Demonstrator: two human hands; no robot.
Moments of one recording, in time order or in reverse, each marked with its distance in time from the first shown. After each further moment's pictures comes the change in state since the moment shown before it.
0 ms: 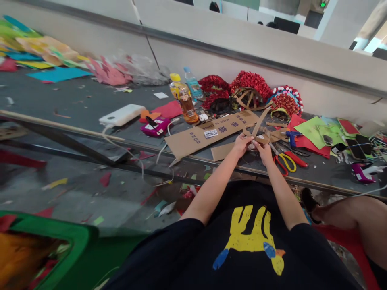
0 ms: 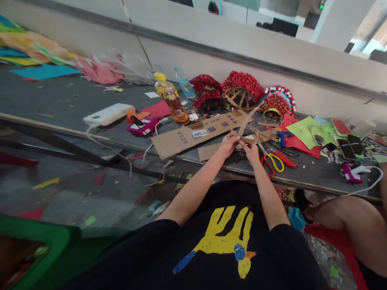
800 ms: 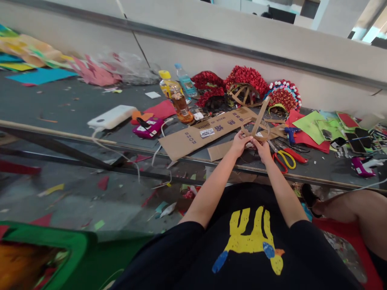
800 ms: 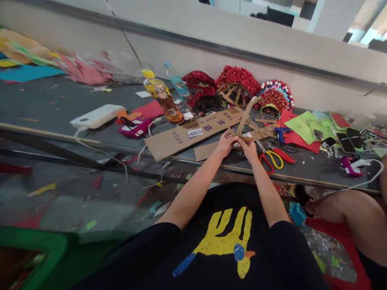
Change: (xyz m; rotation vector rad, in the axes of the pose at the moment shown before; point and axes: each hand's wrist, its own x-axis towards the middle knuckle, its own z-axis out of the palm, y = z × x) left_hand -0.003 -0.004 -0.002 0.074 -0.039 0.050; right_hand -0.002 -0.003 0.004 0.073 0.019 0.013
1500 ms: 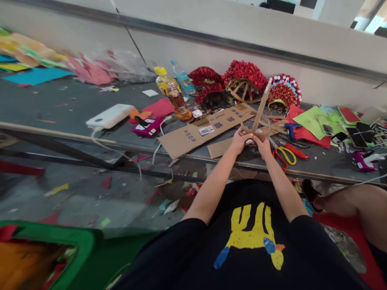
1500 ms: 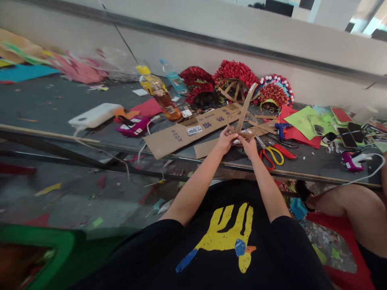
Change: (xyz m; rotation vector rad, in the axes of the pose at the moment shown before) left_hand 0.003 -0.005 -0.008 0.025 -0.075 0.027; right_hand 0.003 0.007 -0.002 0.004 0.004 -0.030
